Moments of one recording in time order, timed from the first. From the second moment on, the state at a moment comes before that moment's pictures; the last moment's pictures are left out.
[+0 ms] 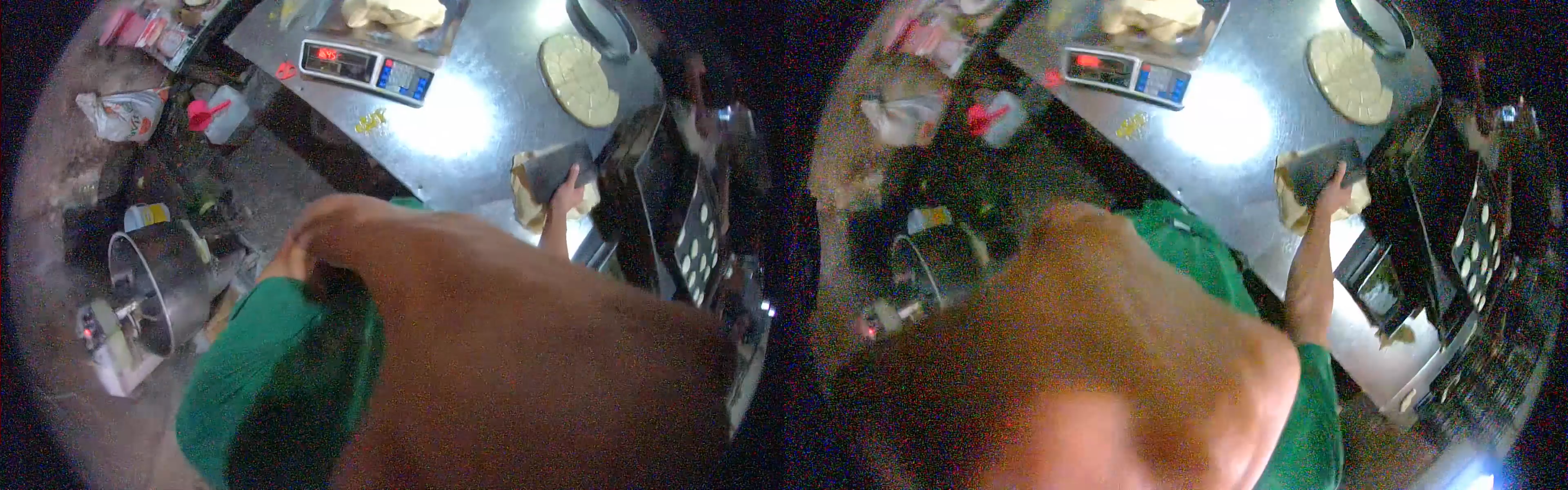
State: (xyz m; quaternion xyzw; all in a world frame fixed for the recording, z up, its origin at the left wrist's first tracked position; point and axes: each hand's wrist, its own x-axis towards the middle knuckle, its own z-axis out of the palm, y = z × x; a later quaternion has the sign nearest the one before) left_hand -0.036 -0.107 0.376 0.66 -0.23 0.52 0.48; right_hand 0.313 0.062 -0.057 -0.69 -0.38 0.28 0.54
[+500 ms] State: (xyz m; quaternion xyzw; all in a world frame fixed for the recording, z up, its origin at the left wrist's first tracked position) left_hand -0.025 -0.102 0.360 0.63 -0.28 0.52 0.50; right_hand 0.293 0.043 -0.031 -0.65 -0.39 0.27 0.59
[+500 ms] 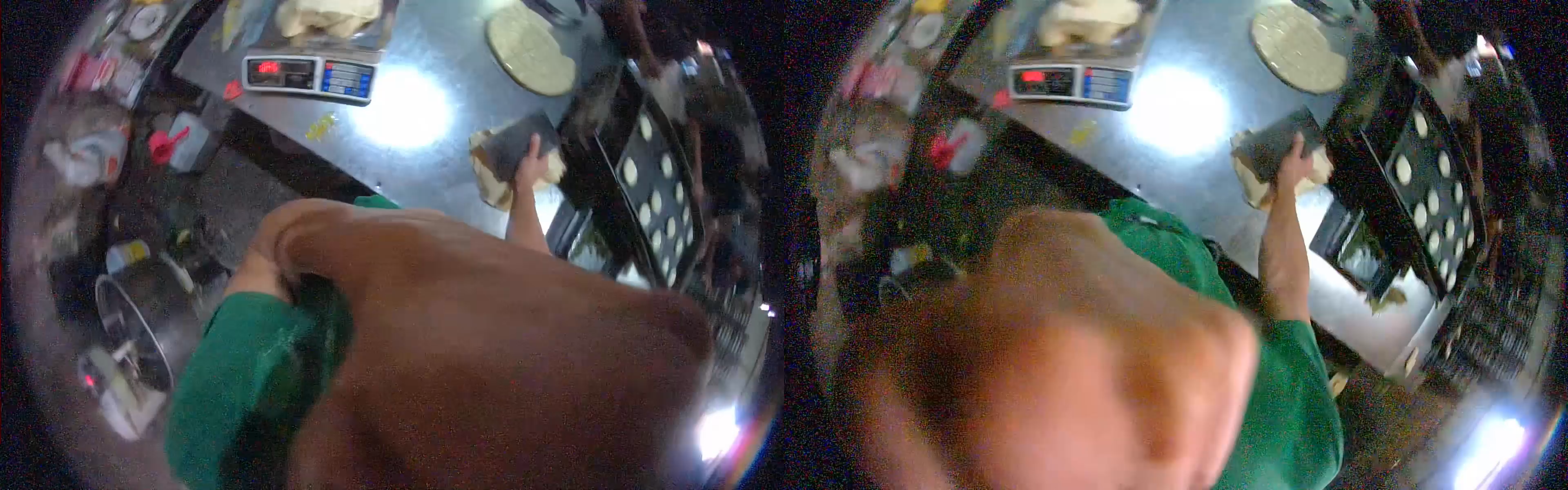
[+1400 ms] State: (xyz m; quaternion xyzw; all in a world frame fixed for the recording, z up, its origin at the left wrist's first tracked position) left_hand 0.053 -0.071 0.358 0.58 -0.21 0.54 0.57; right_hand 0.301 0.051 -0.037 -0.65 -0.36 0.35 0.57
